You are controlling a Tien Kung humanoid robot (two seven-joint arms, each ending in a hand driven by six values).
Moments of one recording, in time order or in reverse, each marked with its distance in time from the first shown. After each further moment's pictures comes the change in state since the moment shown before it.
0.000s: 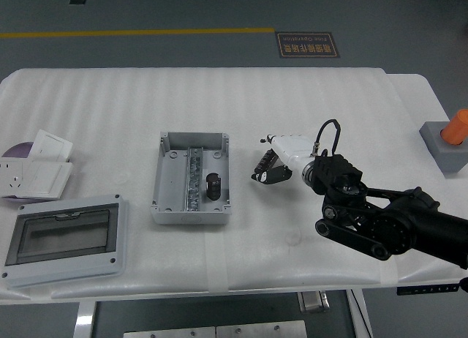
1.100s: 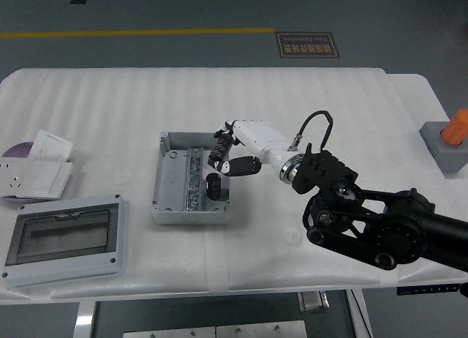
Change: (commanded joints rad) left arm -0.001 -0.002 0.004 0.001 -0.004 0.001 -0.001; right arm -0.015 -0.015 0.070 0.298 0.018 -0.134 0.135
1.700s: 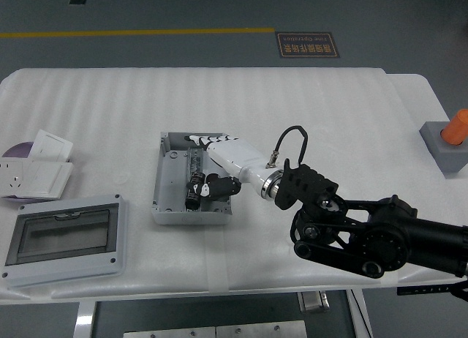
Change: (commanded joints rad) left arm -0.002 0.002 0.003 -0.001 0.003 0.002 -0.001; right arm 0.022 0.041 -0.081 -0.049 0.018 0.029 0.041
